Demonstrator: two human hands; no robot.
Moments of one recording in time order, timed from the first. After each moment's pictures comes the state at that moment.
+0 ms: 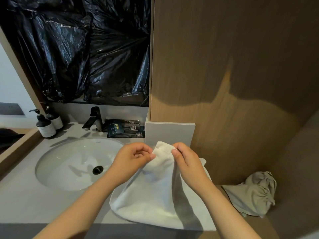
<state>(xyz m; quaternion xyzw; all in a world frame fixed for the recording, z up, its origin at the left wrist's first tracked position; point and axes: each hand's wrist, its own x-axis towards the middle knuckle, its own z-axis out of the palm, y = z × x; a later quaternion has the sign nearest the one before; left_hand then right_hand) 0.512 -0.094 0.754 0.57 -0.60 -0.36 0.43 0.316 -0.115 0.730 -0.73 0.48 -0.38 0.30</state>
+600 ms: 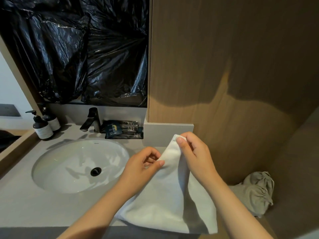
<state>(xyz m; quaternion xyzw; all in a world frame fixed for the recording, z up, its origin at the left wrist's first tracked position) 0.487 -0.086 0.736 0.53 -0.63 -0.33 0.47 0.306 -0.124 0.758 -0.72 0.45 -0.46 0.25</state>
